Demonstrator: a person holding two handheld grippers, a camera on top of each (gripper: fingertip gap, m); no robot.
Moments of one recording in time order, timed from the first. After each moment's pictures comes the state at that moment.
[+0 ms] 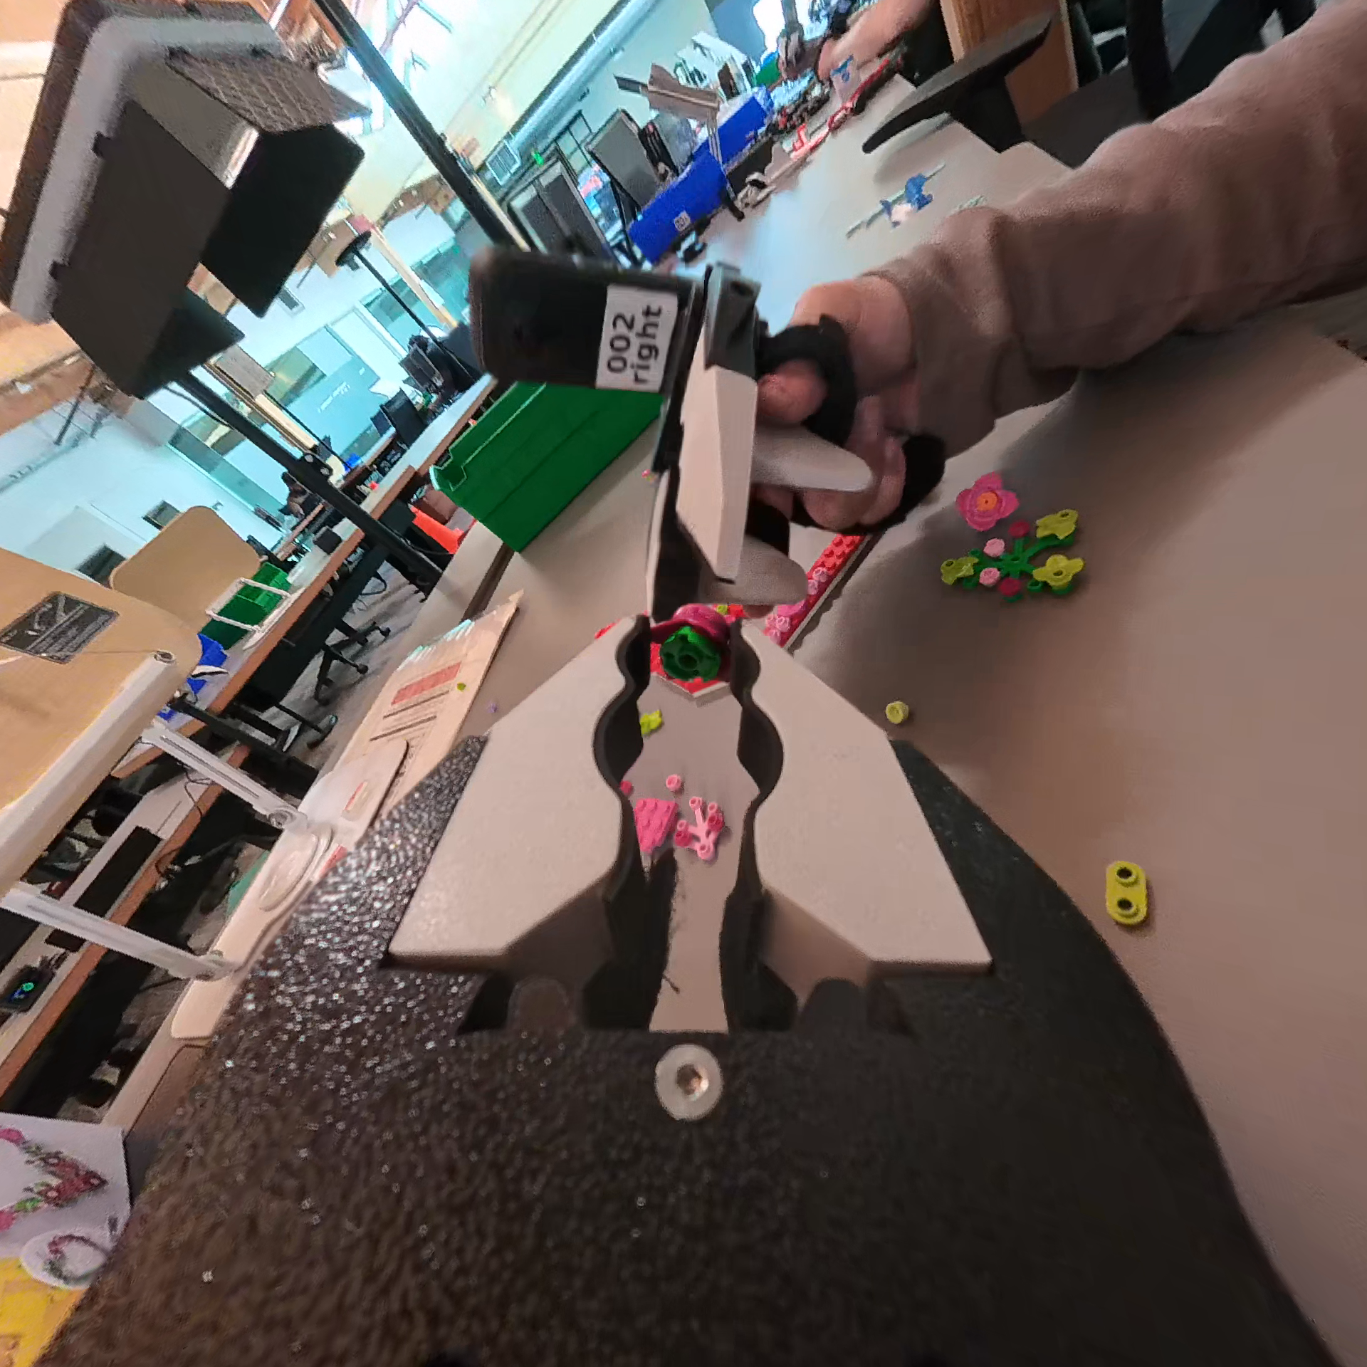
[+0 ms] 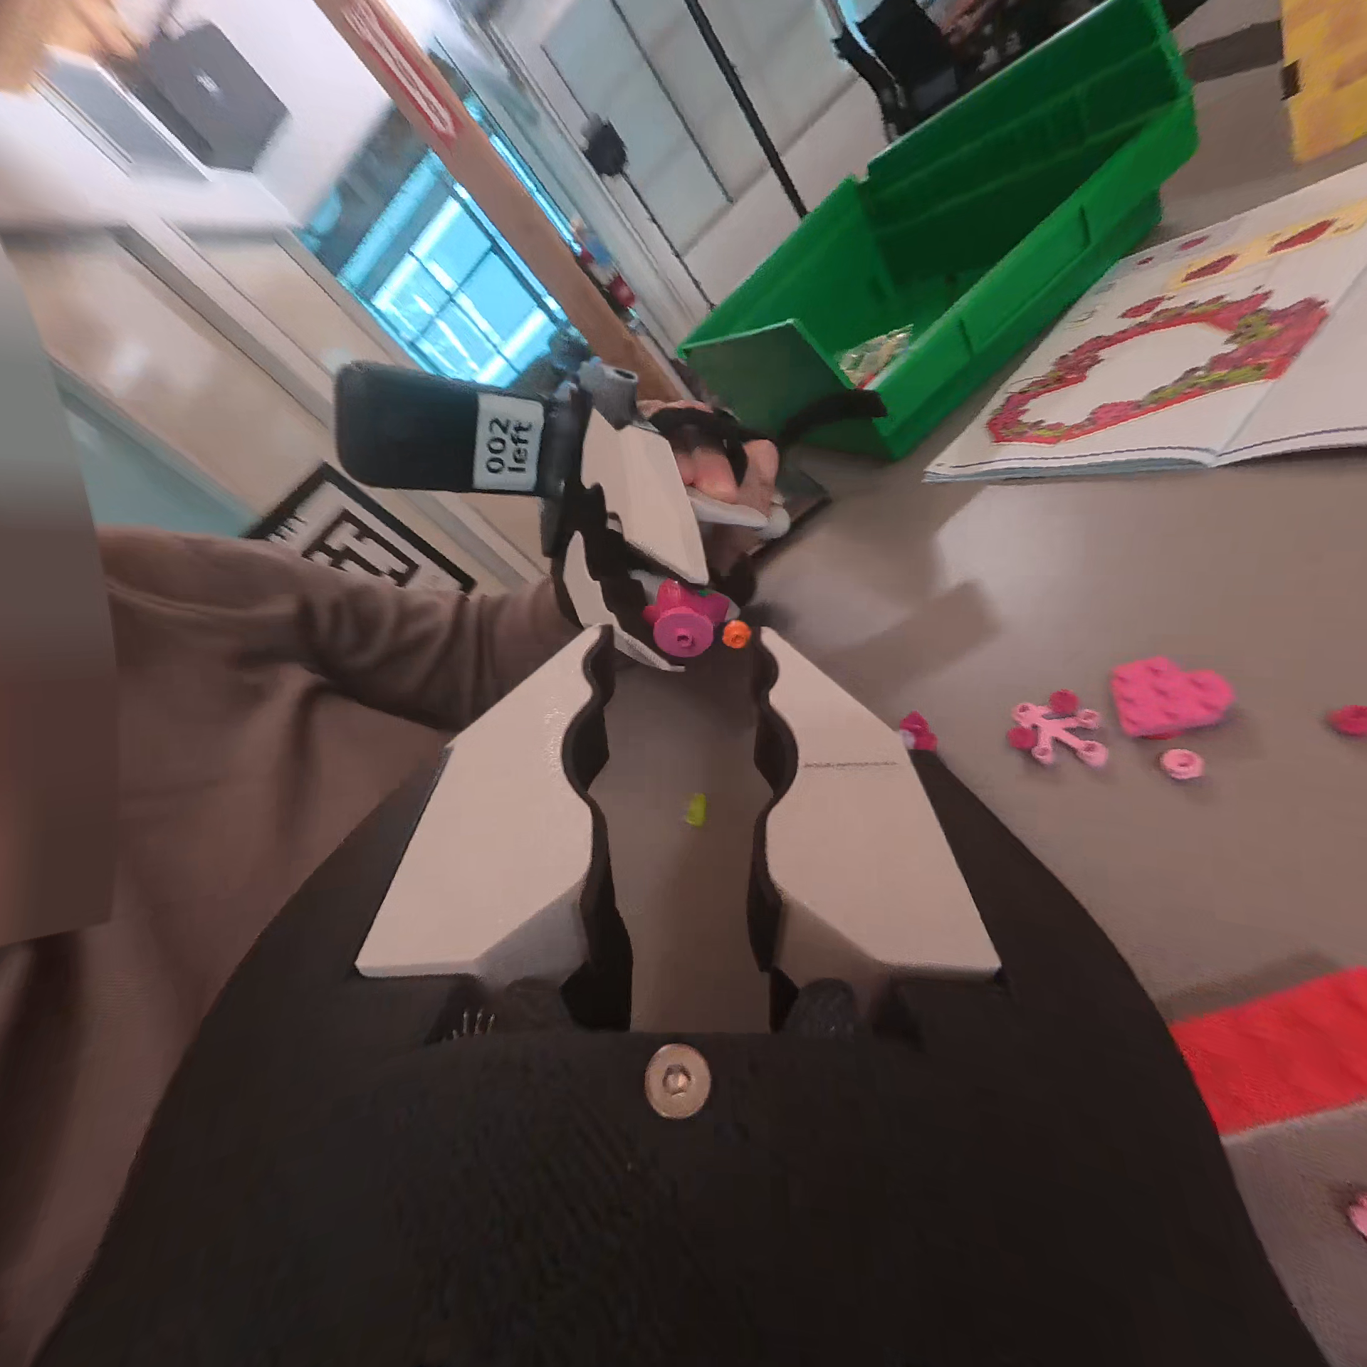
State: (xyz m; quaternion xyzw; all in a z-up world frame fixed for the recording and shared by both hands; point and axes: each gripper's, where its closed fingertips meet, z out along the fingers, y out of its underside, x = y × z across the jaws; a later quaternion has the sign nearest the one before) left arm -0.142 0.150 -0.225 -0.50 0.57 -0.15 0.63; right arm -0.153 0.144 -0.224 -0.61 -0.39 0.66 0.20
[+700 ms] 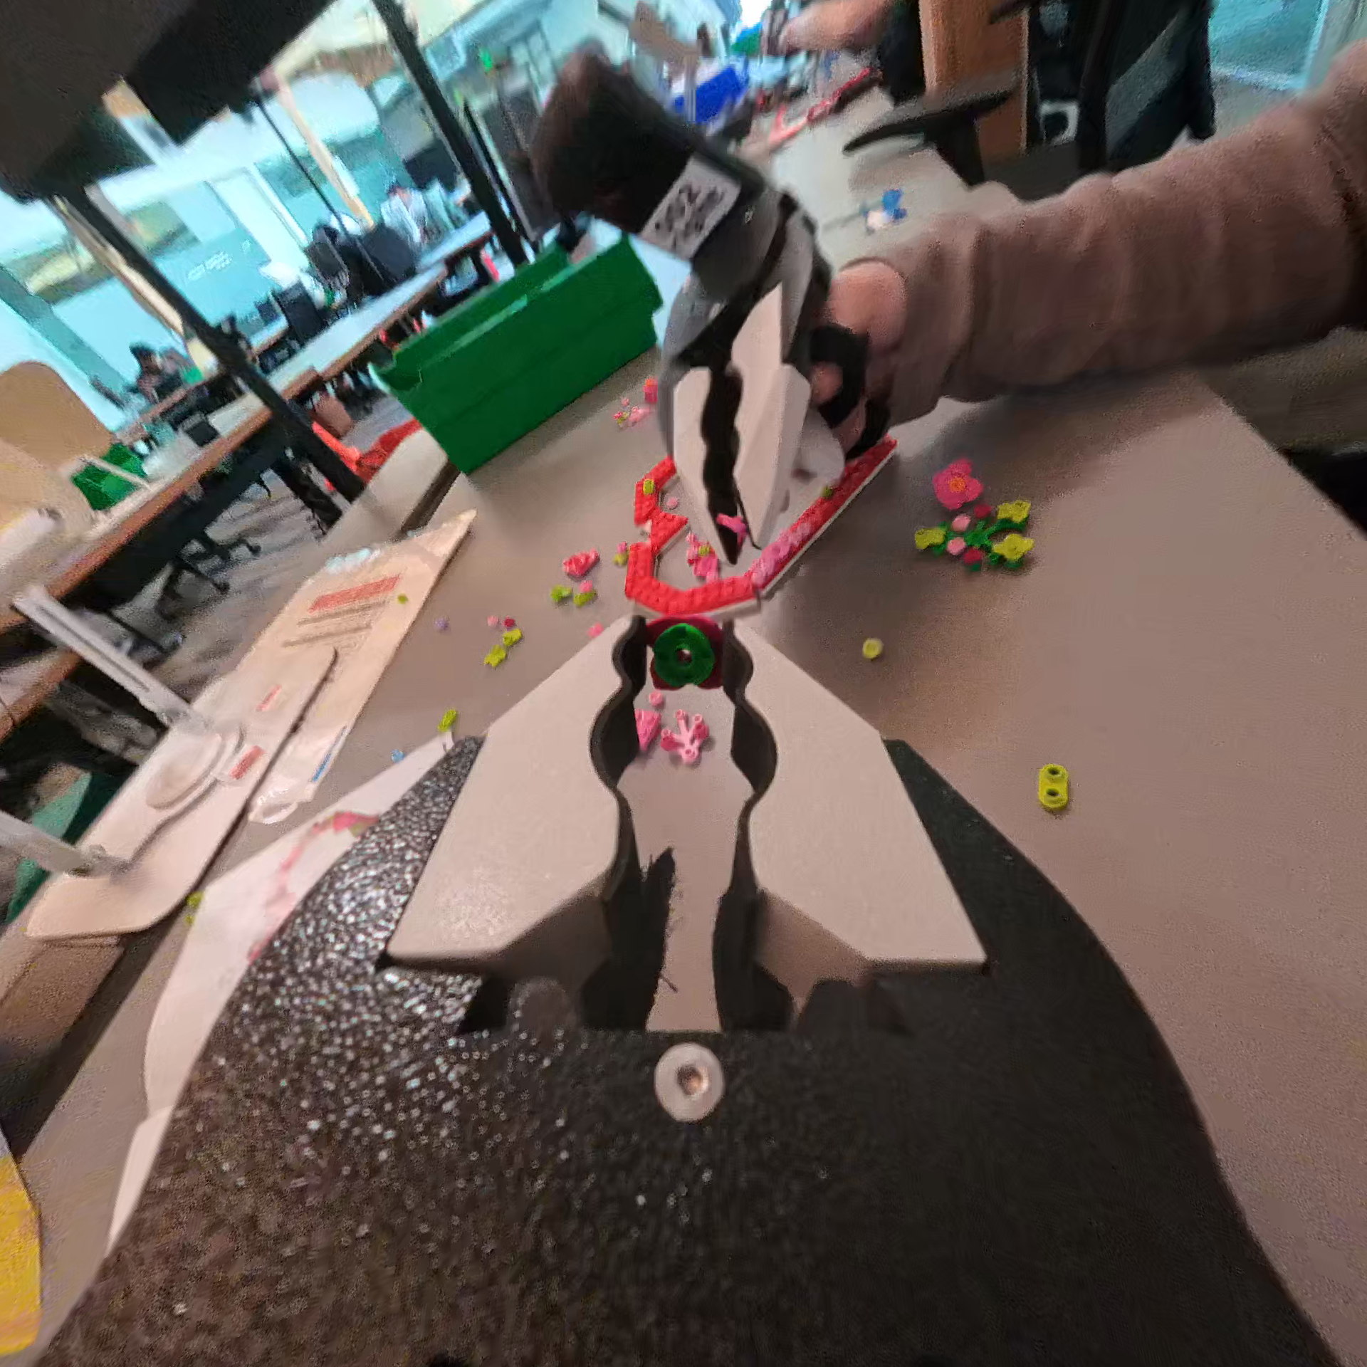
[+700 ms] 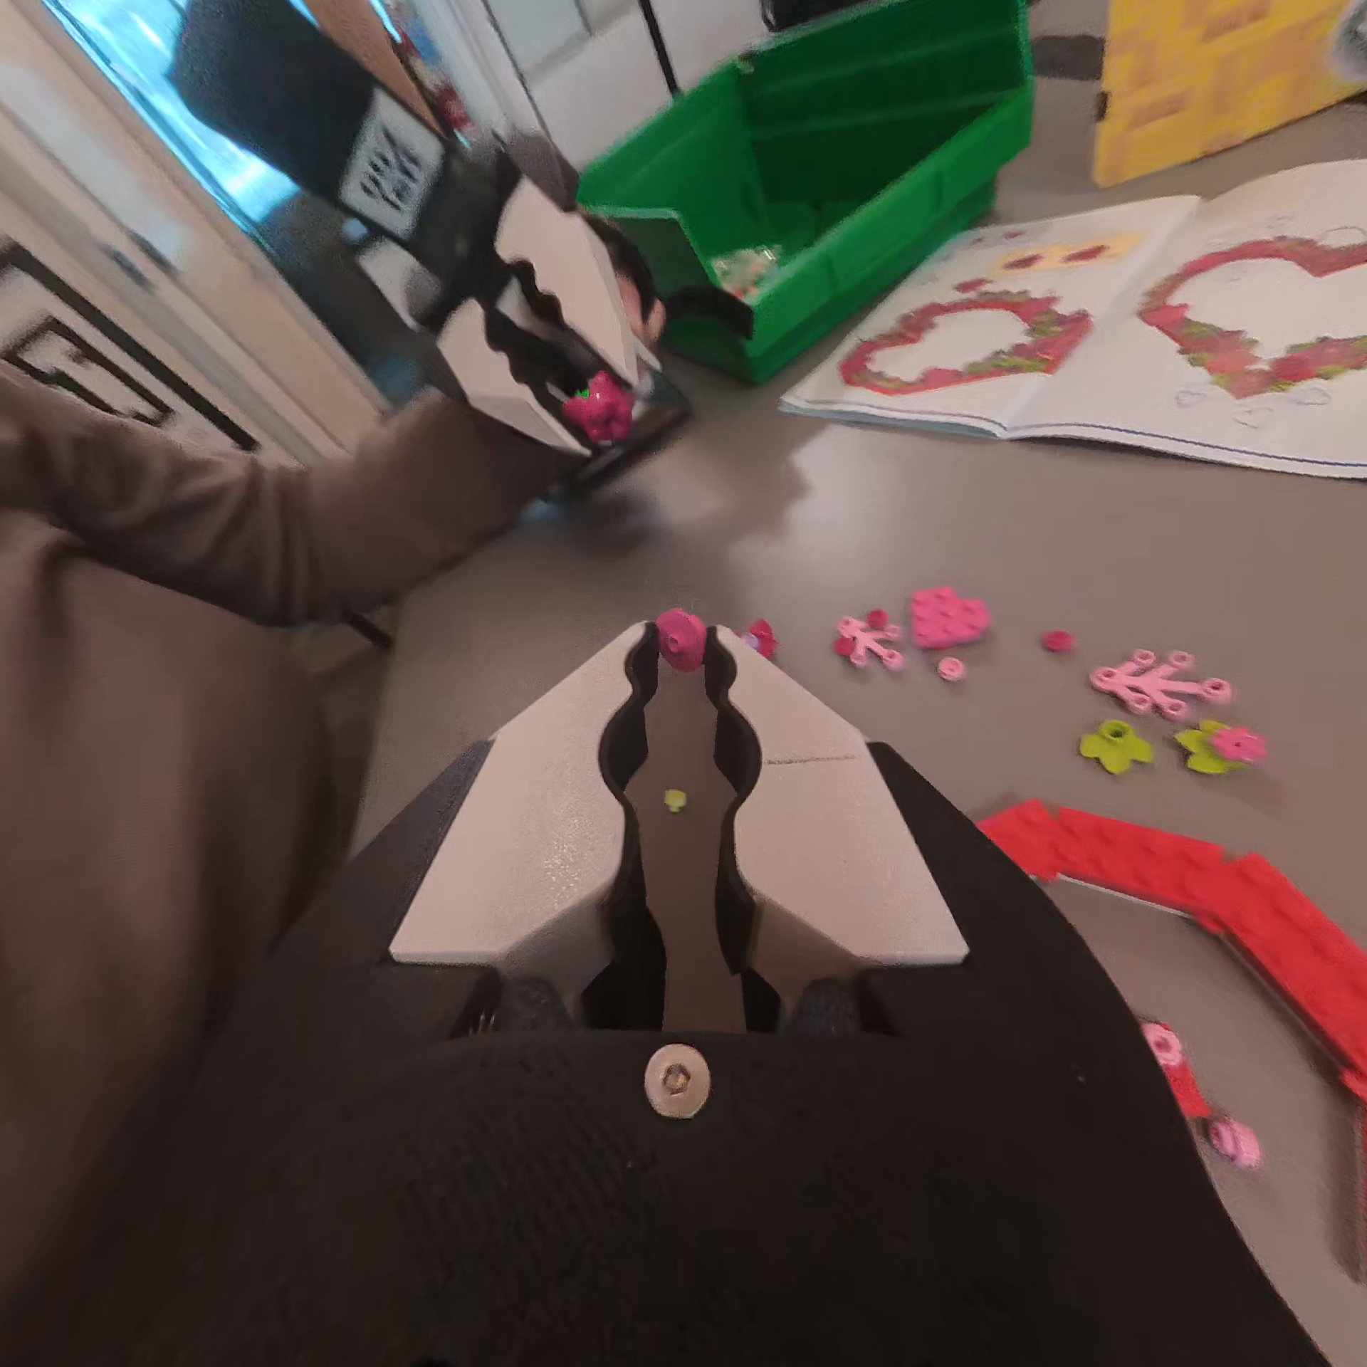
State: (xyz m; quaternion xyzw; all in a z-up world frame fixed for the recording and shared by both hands) left arm -0.183 0.157 -0.224 -0.57 0.55 -0.22 0.57; right arm -0.128 0.166 -0.255 -0.65 -0.49 0.51 0.27
